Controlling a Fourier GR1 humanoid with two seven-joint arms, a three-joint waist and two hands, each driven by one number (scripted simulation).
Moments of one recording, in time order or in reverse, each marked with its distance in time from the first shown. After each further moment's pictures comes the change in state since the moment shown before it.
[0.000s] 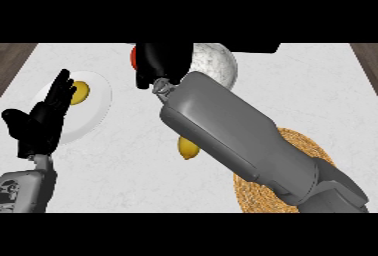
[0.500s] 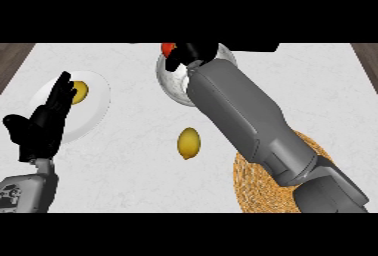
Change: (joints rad) left arm 0.024 -0.015 -0.007 -0.025 -0.013 0.008 -0.009; right arm -0.014 0.001 -0.150 0.357 -0.074 -0.223 -0.299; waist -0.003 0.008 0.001
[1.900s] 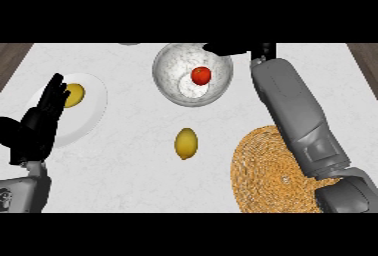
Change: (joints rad) left arm 0.018 0.016 0.030 -0.009 0.012 -0.020 0.001; right arm 0.146 -0.097 -0.568 0.132 -0.502 0.006 -0.683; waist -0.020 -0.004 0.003
